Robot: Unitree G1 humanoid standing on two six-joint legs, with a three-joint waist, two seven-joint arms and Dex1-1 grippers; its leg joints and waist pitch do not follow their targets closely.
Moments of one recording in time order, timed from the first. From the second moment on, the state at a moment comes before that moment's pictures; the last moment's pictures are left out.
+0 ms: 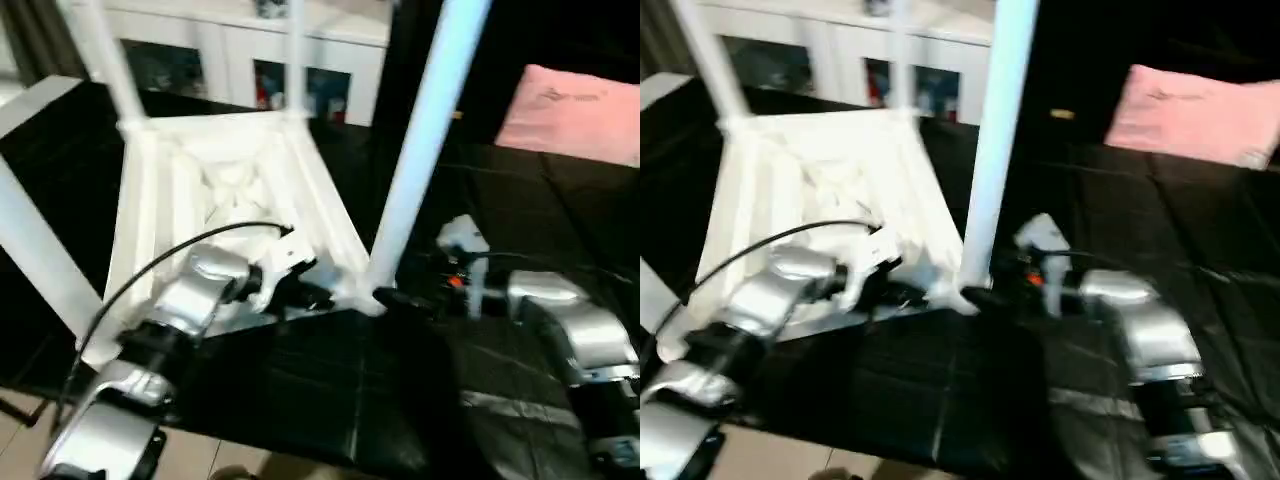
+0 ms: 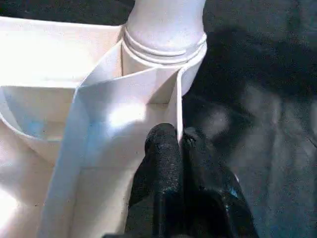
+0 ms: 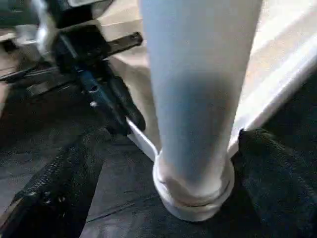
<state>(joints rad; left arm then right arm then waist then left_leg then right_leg) -0.64 0.32 -0.30 0.55 0.02 0.27 -1.24 -0.38 -0.45 0.07 0.18 0.27 0.48 1.12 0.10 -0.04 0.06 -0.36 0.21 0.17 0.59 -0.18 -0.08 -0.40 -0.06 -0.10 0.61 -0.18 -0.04</state>
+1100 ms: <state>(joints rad) -0.65 0.39 -0.40 0.56 0.02 0.11 -1.46 -0.47 -0.51 0.21 0.37 0.28 0.34 1.47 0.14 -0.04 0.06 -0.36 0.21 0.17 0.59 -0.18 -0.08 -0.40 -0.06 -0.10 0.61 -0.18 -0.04</state>
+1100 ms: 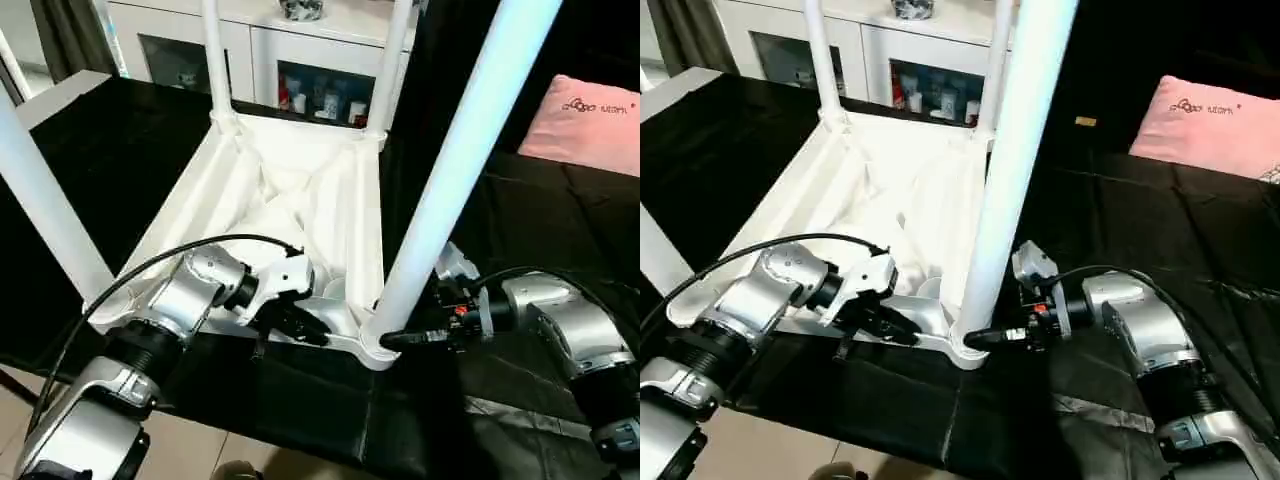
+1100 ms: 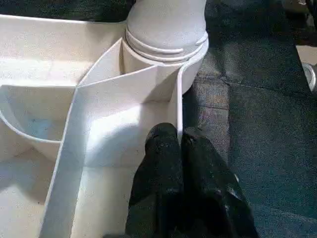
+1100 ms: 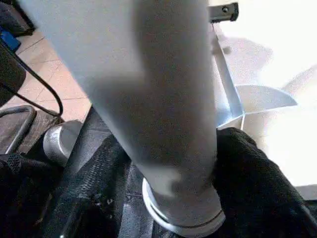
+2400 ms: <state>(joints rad) -0.74 0.08 -0.20 0.72 0.04 0.43 -0.76 -0.52 -0.04 -0.04 0.38 0.07 0.48 0.32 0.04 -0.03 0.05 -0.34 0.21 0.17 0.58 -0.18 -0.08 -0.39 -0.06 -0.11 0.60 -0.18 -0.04</state>
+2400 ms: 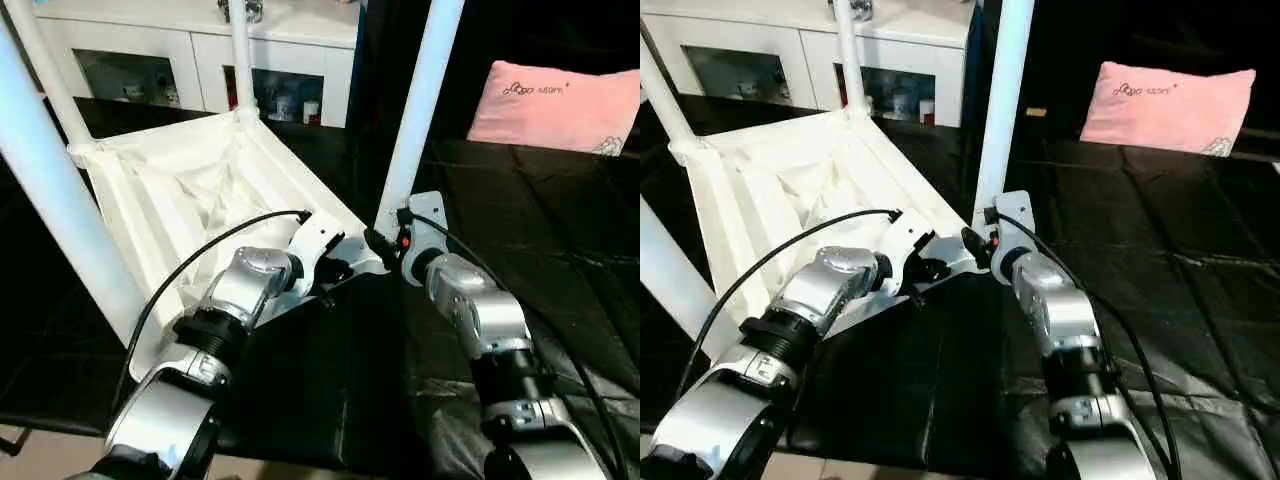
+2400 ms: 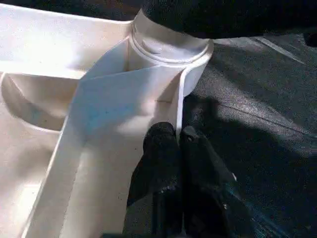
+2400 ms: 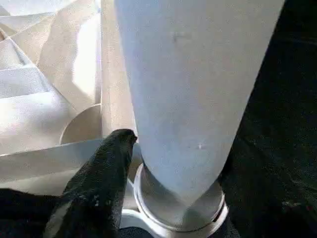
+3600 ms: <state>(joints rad) -0.65 0.41 -0.37 0.61 0.00 0.08 -1.46 -0.40 -0.48 0.15 0.30 0.27 0.30 1.34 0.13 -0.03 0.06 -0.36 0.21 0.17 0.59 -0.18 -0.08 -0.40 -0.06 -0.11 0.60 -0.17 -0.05</state>
